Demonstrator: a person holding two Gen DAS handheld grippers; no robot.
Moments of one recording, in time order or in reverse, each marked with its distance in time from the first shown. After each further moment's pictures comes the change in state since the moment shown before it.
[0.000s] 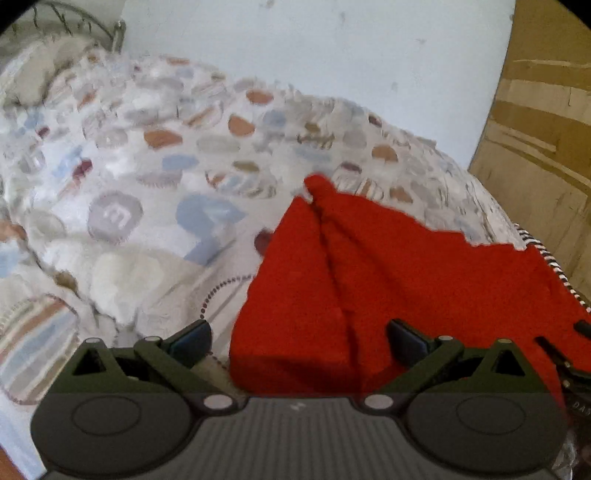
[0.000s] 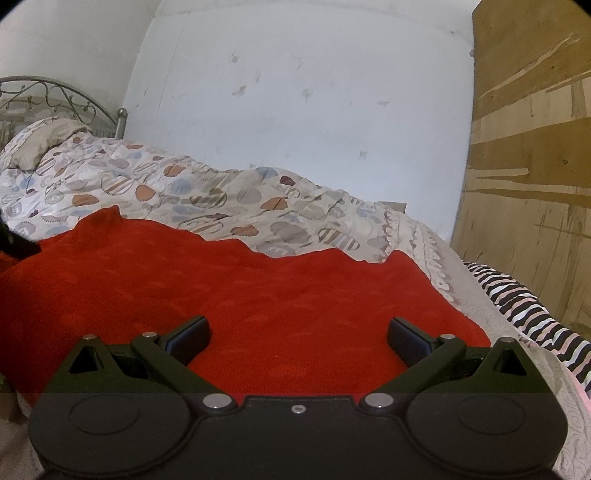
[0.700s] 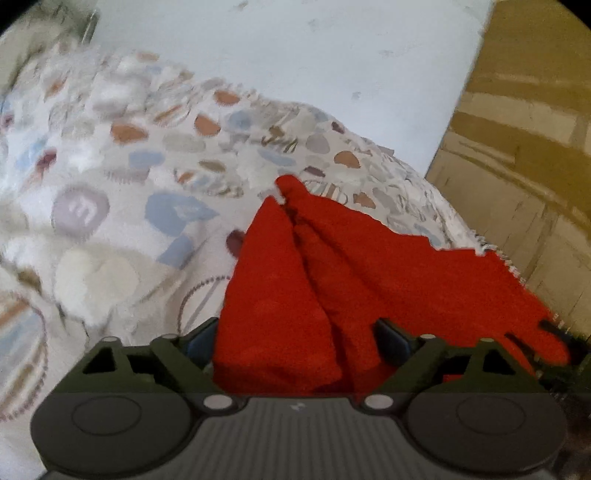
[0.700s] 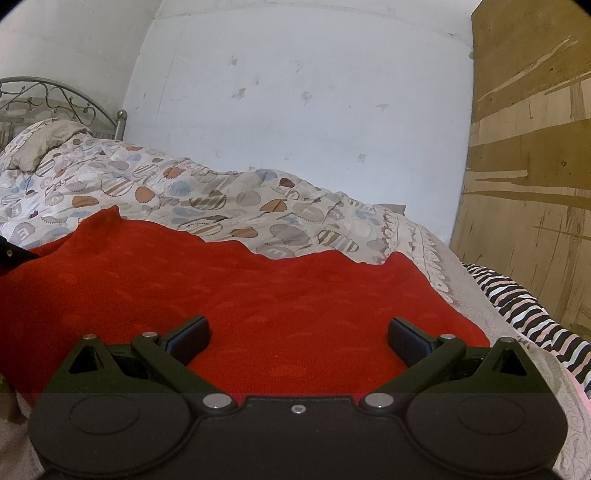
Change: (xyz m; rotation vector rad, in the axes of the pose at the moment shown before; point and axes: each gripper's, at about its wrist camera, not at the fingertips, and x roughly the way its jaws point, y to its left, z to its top) left arm 0.000 0.020 -0.003 -0.031 -0.023 -0.173; right arm 0.000 0.000 -0.001 0.003 -0.004 -0.002
